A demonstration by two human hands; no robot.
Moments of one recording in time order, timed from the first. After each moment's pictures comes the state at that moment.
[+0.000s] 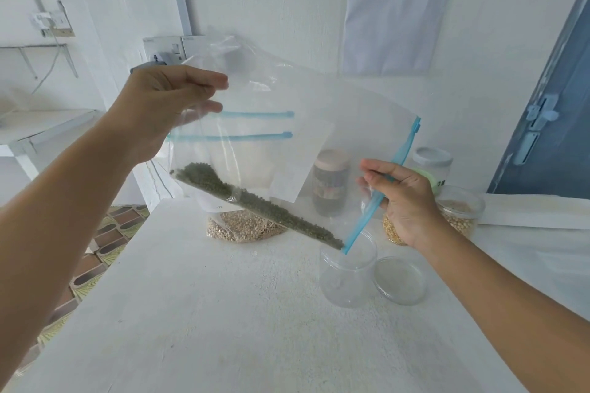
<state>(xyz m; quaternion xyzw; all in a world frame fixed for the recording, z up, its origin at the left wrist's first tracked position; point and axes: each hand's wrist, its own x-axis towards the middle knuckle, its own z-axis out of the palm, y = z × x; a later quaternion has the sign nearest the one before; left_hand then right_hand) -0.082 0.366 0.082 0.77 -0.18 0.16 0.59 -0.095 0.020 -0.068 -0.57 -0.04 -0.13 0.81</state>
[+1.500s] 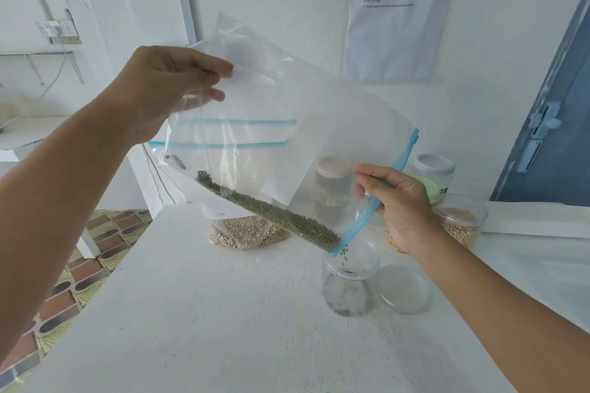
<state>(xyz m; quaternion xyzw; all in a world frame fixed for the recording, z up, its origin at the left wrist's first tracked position) -0.078 0.366 0.115 0.79 -0.19 0.17 0.55 -0.098 0.032 -0.060 -0.58 -0.04 -0.14 0.80</state>
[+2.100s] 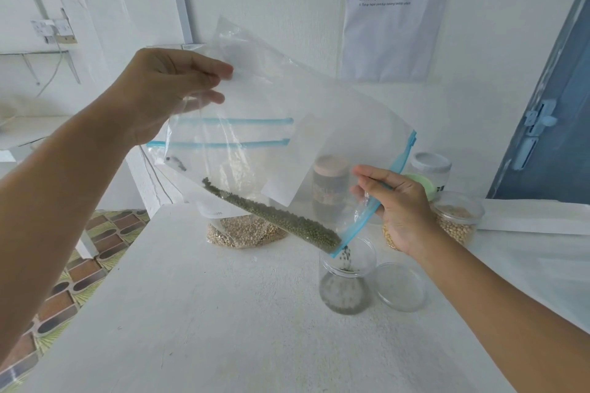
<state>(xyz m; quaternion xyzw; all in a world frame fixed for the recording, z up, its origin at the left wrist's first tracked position) -0.078 0.360 0.112 0.79 -0.19 0.16 0.55 -0.099 0.027 -0.065 -0.57 -0.03 -0.13 0.81</state>
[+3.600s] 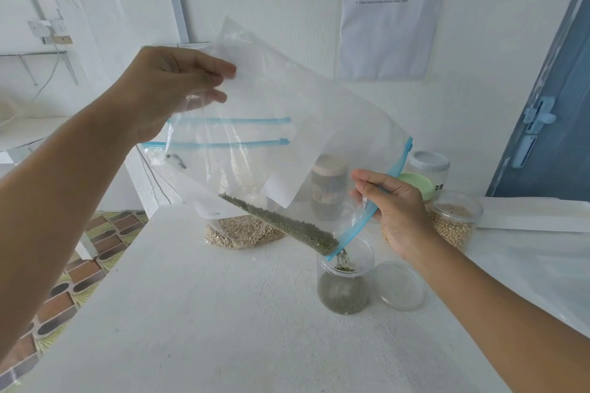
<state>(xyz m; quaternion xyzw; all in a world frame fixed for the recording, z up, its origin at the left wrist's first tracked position) -0.073 0.352 0.114 0.80 -0.19 0.16 0.55 -0.098 0.026 -0.075 -0.58 -0.03 -0.14 0.80</state>
